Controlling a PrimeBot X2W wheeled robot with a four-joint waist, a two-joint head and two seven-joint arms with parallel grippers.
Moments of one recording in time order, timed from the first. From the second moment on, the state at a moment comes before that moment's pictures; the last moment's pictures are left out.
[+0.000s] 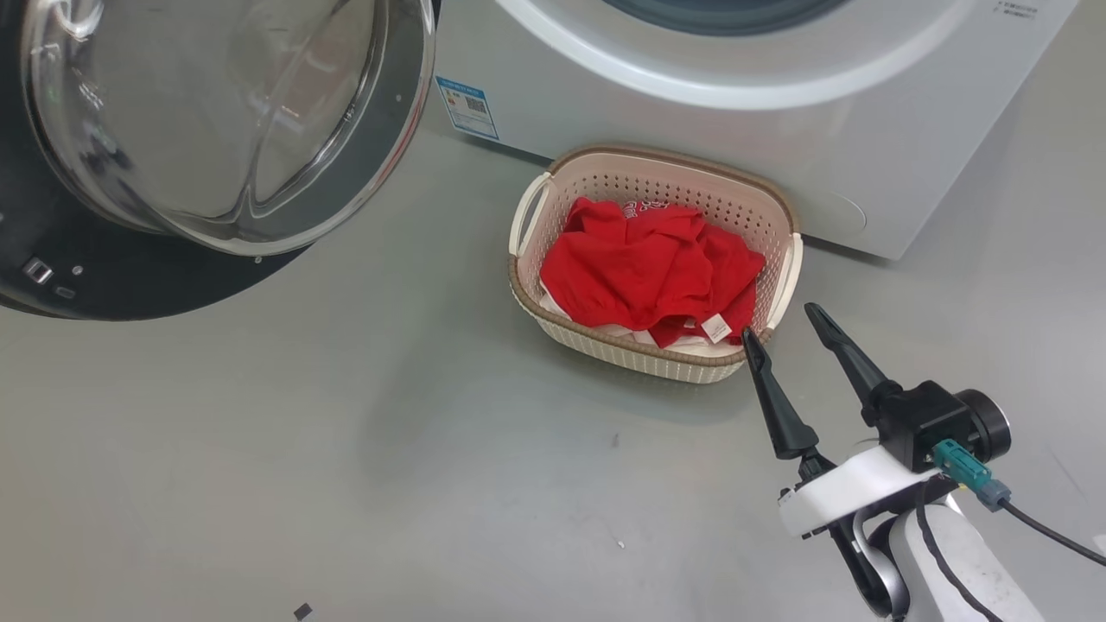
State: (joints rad) left arm -0.15 0.25 0.32 0.01 -0.57 -0.12 -0.25; right arm -0.13 -0.12 0.30 0.14 0.23 0.12 -0.23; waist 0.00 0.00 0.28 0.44
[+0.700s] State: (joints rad) left arm -0.44 0.40 0.65 0.37 -1.06 -0.10 0.00; right arm -0.17 -0.15 0.31 0.13 0.23 0.12 -0.21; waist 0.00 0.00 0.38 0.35
